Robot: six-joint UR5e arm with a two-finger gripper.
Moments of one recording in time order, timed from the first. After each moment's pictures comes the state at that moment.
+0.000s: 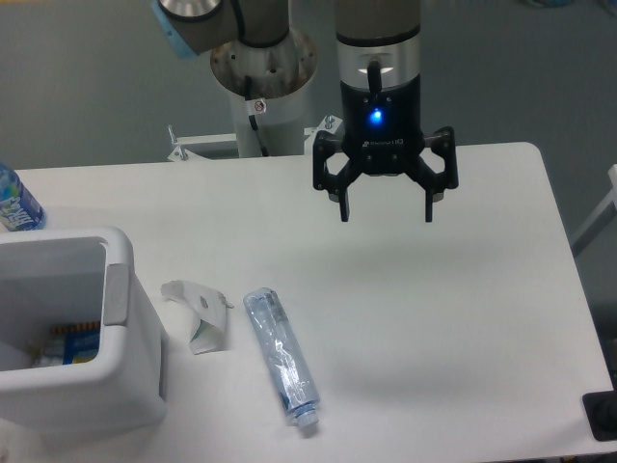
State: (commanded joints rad) arm 2.52 -1.69 -1.43 -1.15 1.50 0.65
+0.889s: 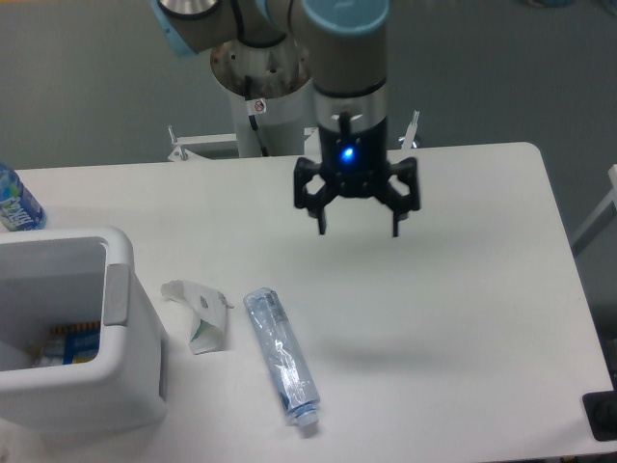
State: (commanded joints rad) arm 2.40 -1.68 -1.71 -0.99 1.51 0.54
